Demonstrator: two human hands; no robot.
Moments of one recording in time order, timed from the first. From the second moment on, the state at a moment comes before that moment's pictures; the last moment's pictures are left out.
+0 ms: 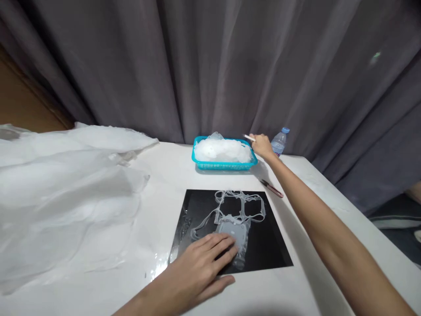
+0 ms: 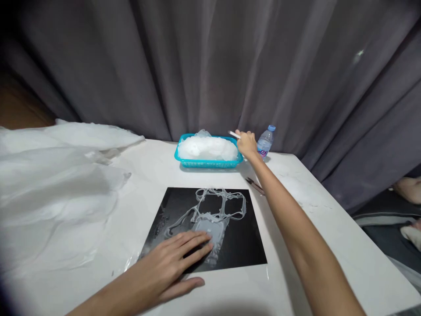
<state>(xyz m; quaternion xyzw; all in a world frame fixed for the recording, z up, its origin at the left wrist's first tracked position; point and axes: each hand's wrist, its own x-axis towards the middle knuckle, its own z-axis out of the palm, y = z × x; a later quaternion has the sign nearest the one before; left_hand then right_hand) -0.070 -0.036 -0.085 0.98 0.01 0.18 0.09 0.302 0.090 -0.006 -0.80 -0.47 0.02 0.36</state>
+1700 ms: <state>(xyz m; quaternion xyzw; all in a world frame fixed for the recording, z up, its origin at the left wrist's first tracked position) -0.068 -0.033 -0.064 0.96 0.13 0.02 0.23 0.166 -0.165 -0.066 -0.56 -0.72 0.25 0.33</state>
